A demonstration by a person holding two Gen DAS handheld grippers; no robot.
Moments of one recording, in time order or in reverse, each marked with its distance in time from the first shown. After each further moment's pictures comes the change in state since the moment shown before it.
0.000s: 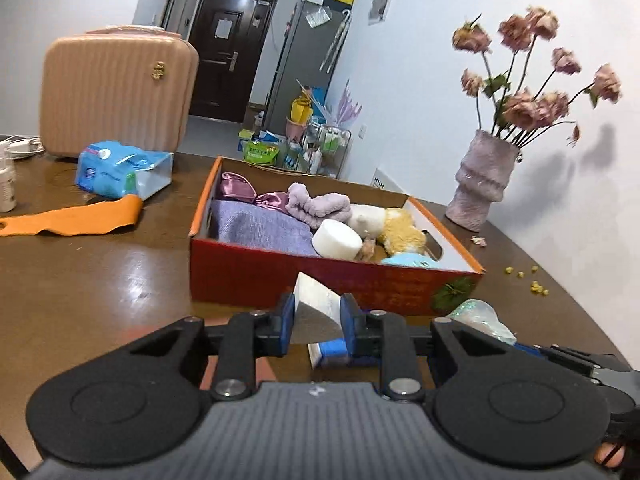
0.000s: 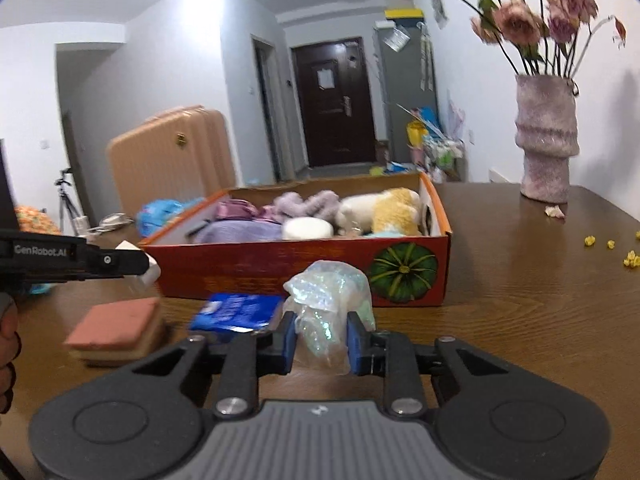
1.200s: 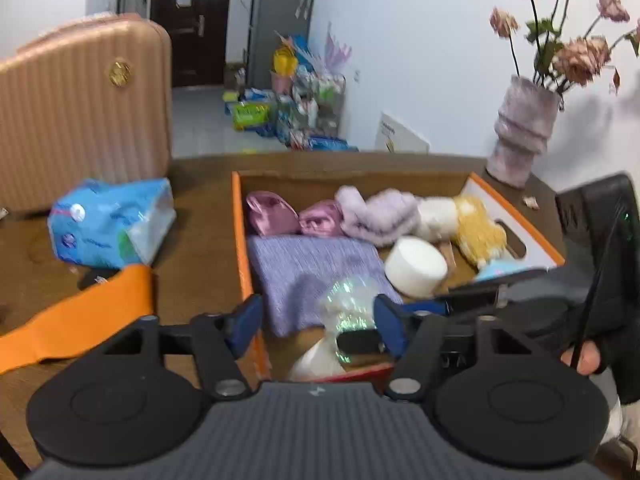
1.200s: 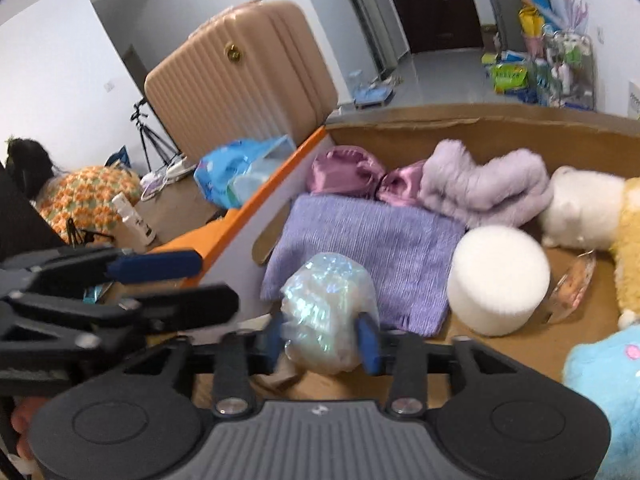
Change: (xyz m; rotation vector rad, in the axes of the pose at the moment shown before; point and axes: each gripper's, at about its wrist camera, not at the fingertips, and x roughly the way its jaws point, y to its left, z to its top) left arm 0.114 0.061 0.101 0.185 0.177 0.019; right arm 0.238 0.051 0.098 0.044 0.402 0.346
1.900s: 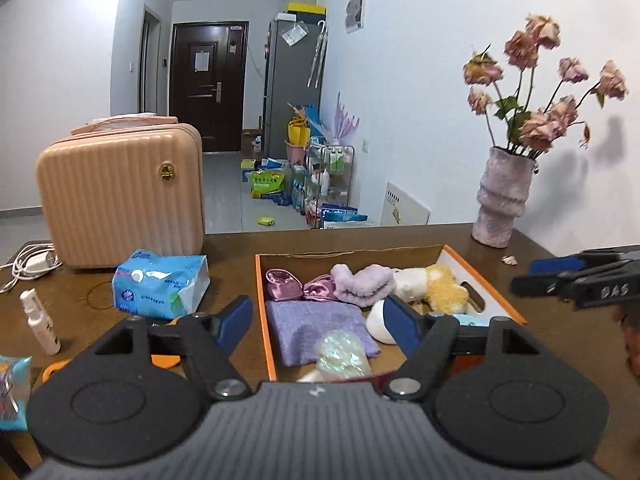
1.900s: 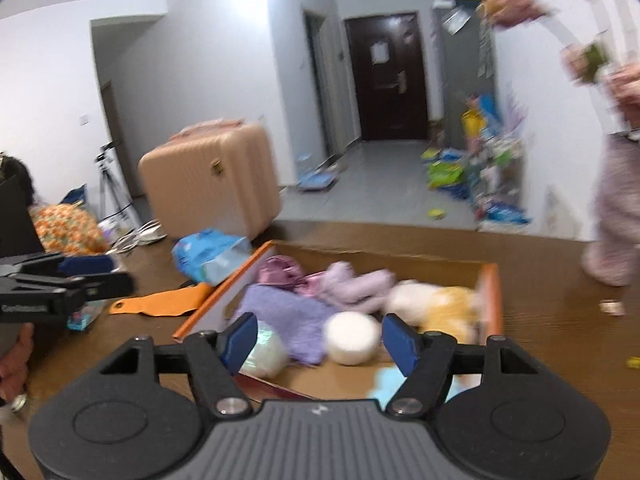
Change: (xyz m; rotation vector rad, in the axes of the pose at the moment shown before) left arm -0.121 -0.031 0.001 0.005 -0.198 0.049; right arm -0.216 0.017 -0.020 -0.105 -0.291 -0.286
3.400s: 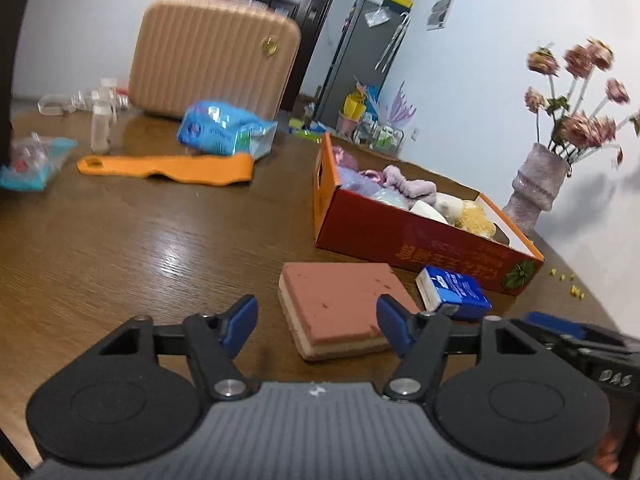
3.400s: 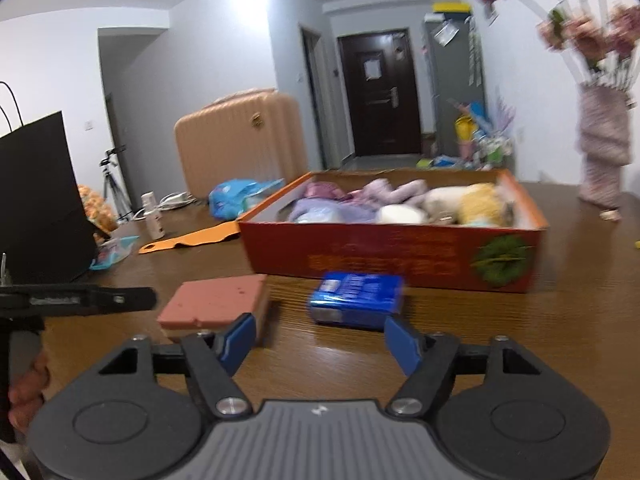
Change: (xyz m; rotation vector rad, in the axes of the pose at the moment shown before) left arm -0.027 0.046 -0.161 -0.328 0.069 0.033; right arm 0.007 0.096 -0.155 0.024 -0.034 0.061
